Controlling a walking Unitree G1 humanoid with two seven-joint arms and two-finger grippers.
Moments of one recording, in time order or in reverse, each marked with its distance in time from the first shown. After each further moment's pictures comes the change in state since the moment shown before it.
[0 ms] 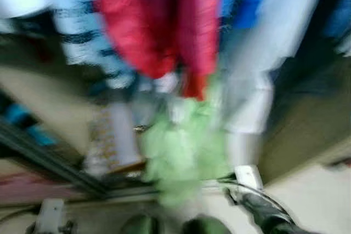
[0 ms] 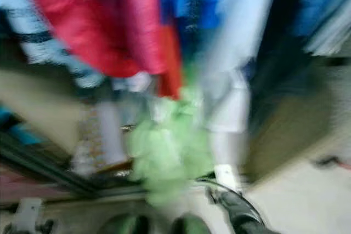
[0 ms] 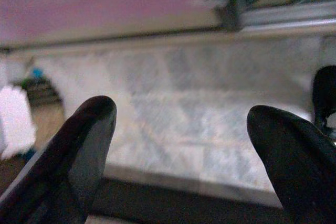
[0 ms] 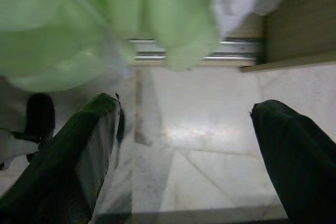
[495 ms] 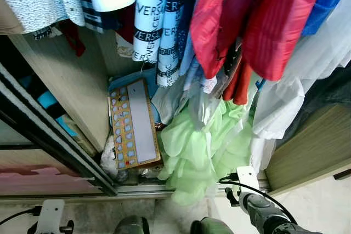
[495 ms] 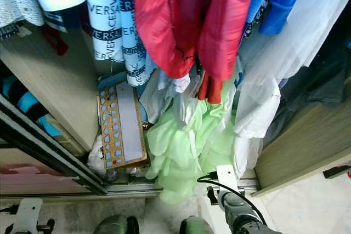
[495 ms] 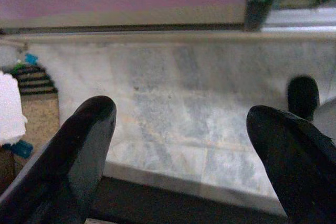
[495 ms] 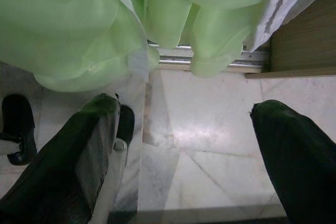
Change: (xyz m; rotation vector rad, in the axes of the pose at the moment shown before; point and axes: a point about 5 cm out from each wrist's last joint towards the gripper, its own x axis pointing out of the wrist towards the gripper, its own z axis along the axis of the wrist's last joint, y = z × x) left arm 0.000 0.002 0.002 -0.066 -0.024 0.039; right arm 0.000 0.004 0.002 0.004 -0.014 0.005
